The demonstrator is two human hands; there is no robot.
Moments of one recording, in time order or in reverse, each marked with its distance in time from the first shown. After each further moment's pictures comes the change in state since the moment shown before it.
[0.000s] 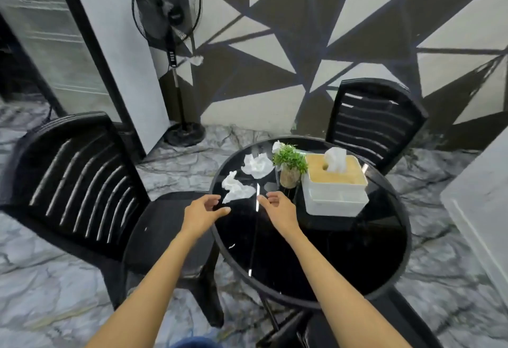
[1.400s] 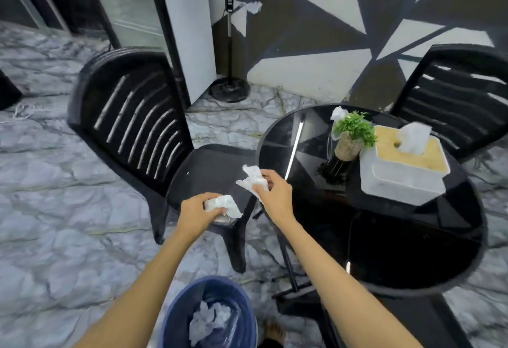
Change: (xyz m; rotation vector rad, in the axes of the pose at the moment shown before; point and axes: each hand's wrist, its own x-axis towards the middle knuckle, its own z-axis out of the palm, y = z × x) left_hand -0.054 -0.112 -0.043 0.087 0.190 -0.058; right_hand -0.045 -0.003 0.111 0.084 -0.195 -0.150
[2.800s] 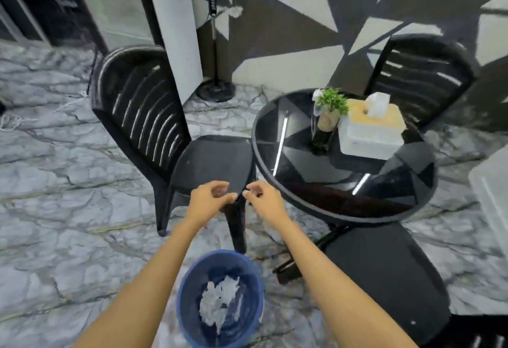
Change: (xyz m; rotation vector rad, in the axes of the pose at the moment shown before) left_hand -0.094 -0.003 -0.023 -0.078 -0.132 0.014; right_hand -0.125 0.010 0.019 -0.207 -0.113 0.083
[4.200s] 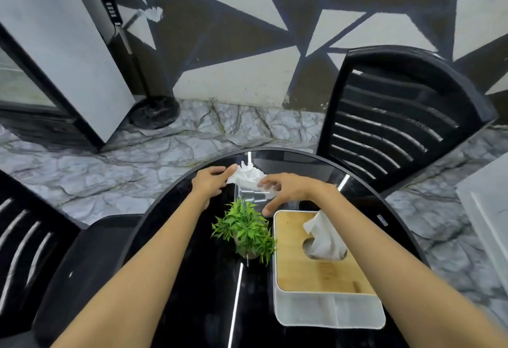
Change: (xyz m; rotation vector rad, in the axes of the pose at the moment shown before) left_hand 0.455 0.204 0.247 -0.192 -0.095 -0.242; right_hand 0.409 0.083 -0.359 -0.436 -0.527 0.120
